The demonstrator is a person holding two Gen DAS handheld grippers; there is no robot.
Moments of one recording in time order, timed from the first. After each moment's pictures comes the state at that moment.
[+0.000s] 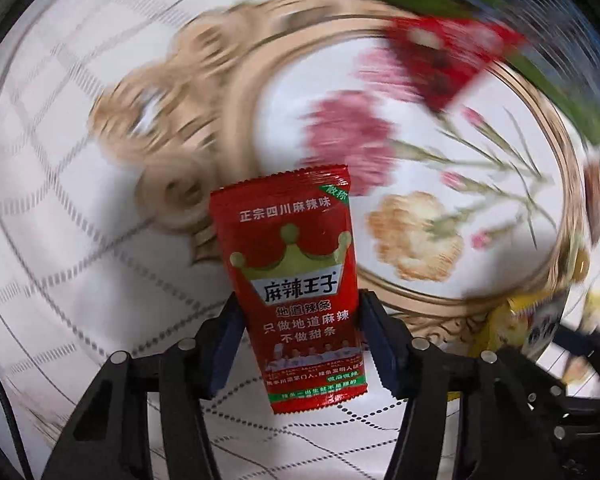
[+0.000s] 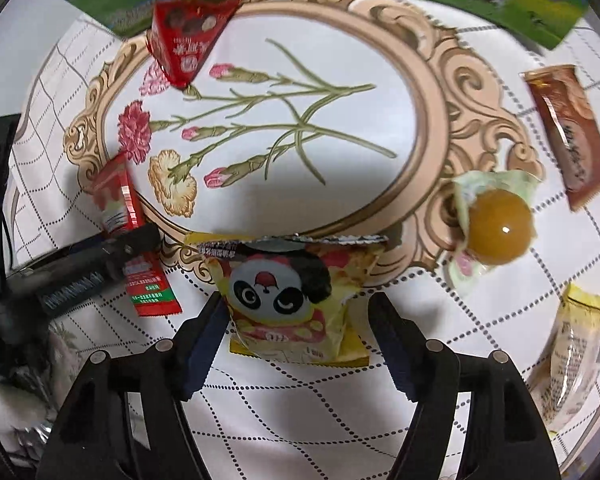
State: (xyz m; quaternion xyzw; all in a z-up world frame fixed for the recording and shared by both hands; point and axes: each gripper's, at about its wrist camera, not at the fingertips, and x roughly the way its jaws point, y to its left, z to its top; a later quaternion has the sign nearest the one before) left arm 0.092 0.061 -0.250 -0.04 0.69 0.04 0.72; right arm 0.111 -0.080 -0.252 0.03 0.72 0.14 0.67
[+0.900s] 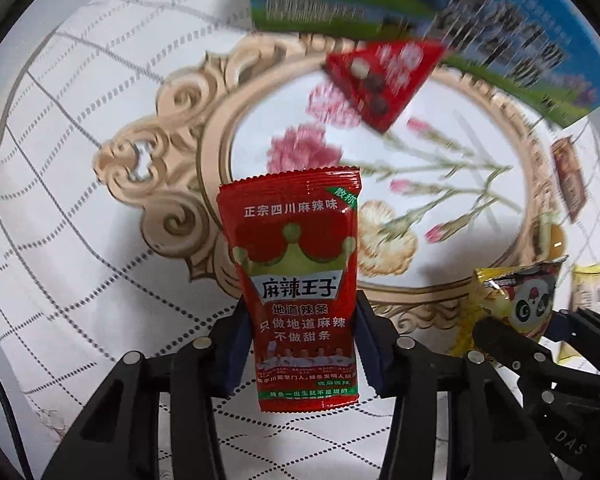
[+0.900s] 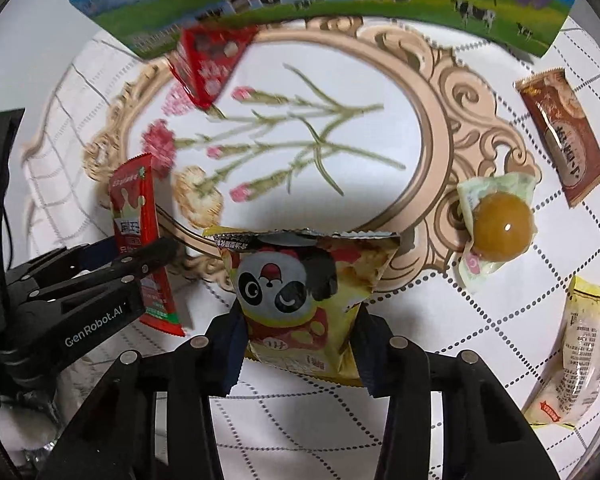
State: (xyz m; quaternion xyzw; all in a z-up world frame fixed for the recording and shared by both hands) left arm 0.115 0.056 -0.219 -0.02 0.67 0.01 0.74; right arm 0.097 -0.090 -0.240 0.06 0.70 0.15 0.70
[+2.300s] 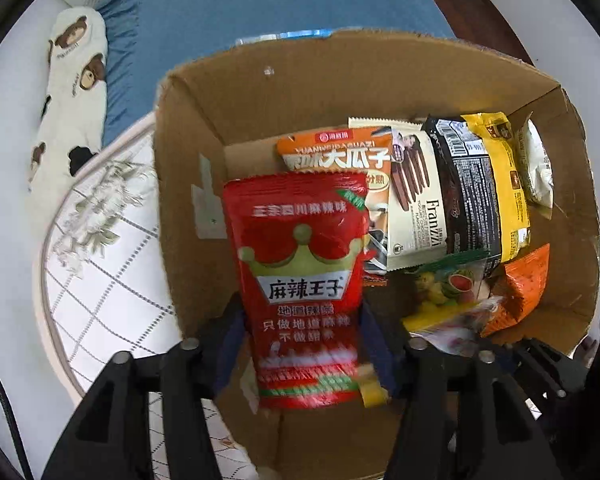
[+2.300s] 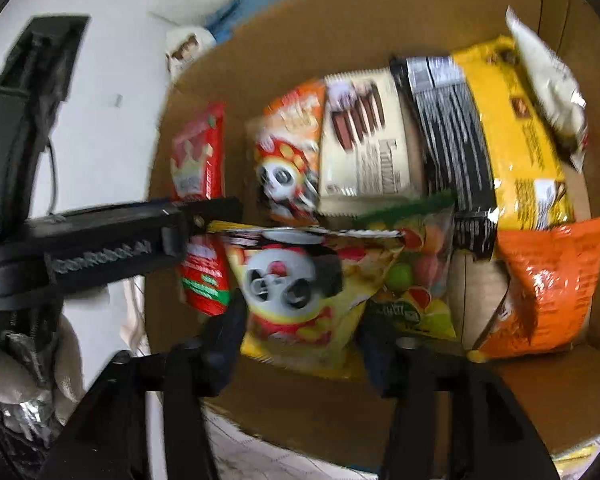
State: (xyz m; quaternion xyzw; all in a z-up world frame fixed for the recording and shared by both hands) left arm 0.419 0.043 -0.163 0.07 0.73 -0.05 0.68; right arm 0.348 -0.081 -0.190 0.22 0.68 0.18 0.68
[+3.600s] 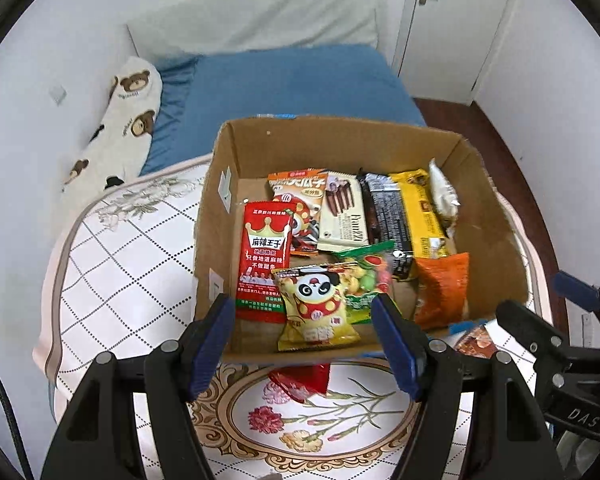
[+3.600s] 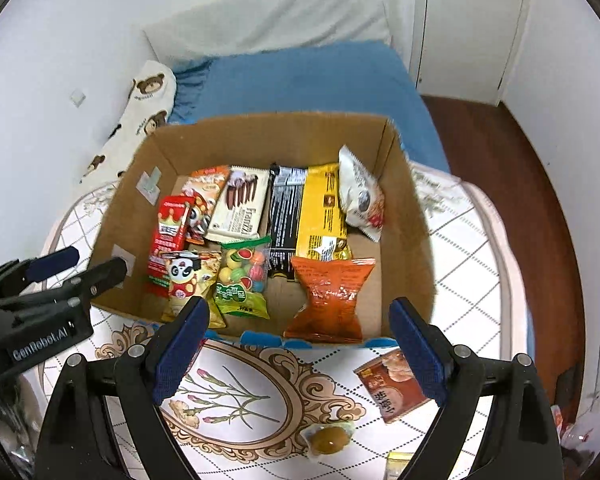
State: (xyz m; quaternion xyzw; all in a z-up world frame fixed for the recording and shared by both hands) left arm 0.264 0.010 -0.059 0.01 0.54 -0.01 0.84; right arm 0.265 -0.157 -0.059 0.02 0.54 0.06 0.84
